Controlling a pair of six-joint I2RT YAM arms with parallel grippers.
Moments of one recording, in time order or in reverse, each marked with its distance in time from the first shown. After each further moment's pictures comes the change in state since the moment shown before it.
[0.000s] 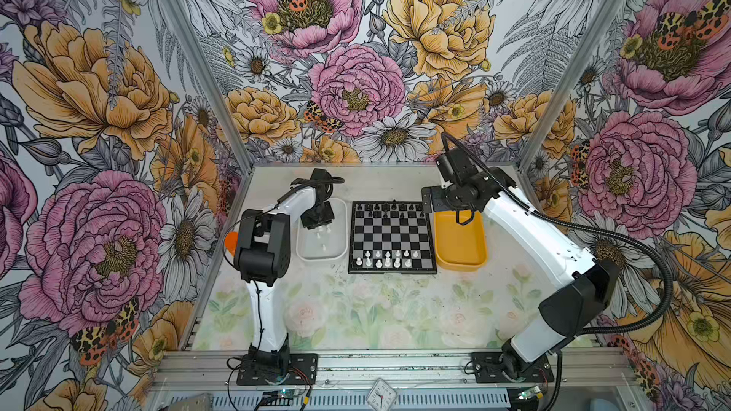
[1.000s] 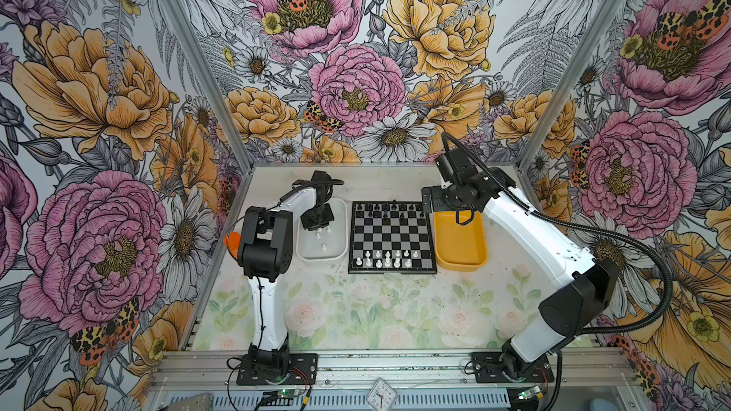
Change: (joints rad) left arm 0.005 0.049 0.013 0.004 0.004 -0.007; right arm 0.000 0.000 -0.002 0.000 0.000 0.007
